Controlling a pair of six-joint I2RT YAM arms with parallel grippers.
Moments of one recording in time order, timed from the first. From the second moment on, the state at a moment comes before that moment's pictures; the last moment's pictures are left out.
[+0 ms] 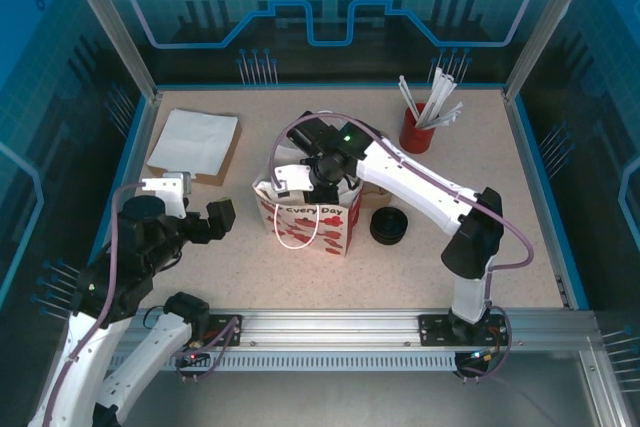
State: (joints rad) left arm -0.31 0.51 0.95 -0.94 -0.06 -0.34; right arm 0.87 1.89 1.91 -1.24 -0.11 -0.82
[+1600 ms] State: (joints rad) left arm -0.31 0.55 0.94 -0.91 -0.06 -0.35; right arm 0.85 1.79 2.14 -1.35 -0.08 -0.75
